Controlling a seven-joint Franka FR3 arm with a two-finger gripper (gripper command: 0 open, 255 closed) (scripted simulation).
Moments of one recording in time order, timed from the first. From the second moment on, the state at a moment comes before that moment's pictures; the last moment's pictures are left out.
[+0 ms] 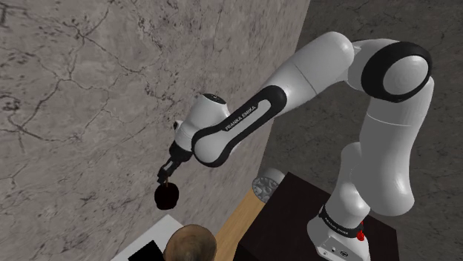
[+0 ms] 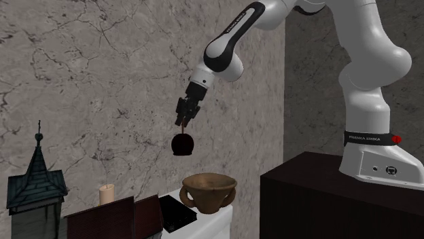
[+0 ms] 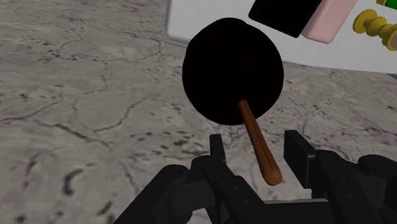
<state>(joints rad) 0.47 0.23 0.06 -2.25 0.35 2.89 -0.12</state>
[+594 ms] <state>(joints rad) 0.54 0.07 0.05 -2.36 0.26 2.85 0.03</state>
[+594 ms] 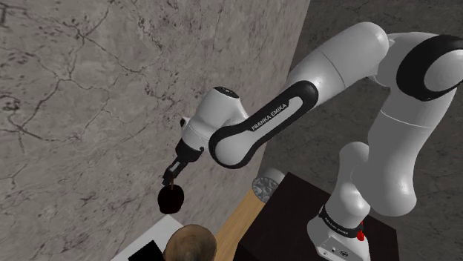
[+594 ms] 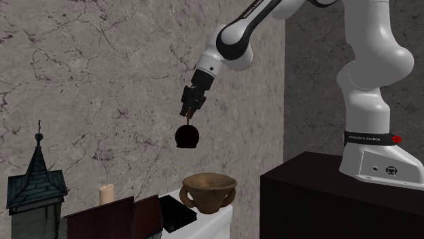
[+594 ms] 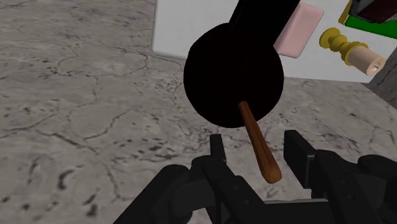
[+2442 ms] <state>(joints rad) 0.57 0.03 0.20 -2.66 -0.08 3.12 0.51</state>
